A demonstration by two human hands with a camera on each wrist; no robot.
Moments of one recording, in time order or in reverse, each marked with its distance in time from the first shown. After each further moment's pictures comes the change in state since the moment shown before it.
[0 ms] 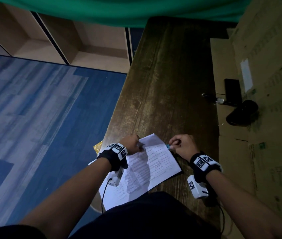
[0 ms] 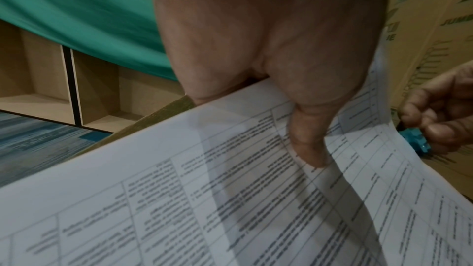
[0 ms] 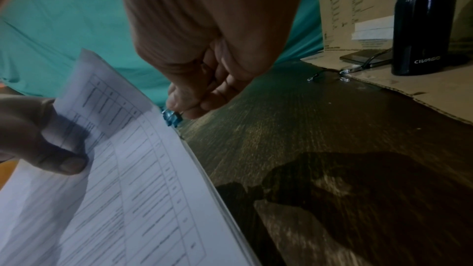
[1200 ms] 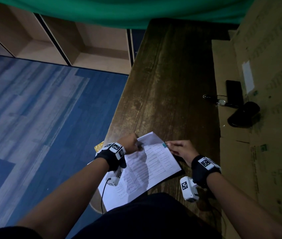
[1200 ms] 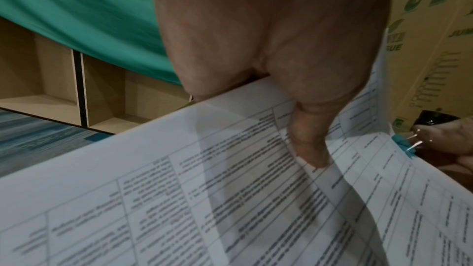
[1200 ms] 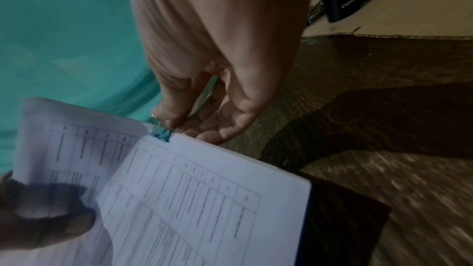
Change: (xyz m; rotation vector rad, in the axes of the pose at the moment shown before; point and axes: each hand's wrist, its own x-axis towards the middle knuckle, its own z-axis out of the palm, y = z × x) left_hand -0.007 0.000 -0.013 0.056 0.018 0.054; right_hand -0.005 -0.005 0.009 0.725 -0.154 0.281
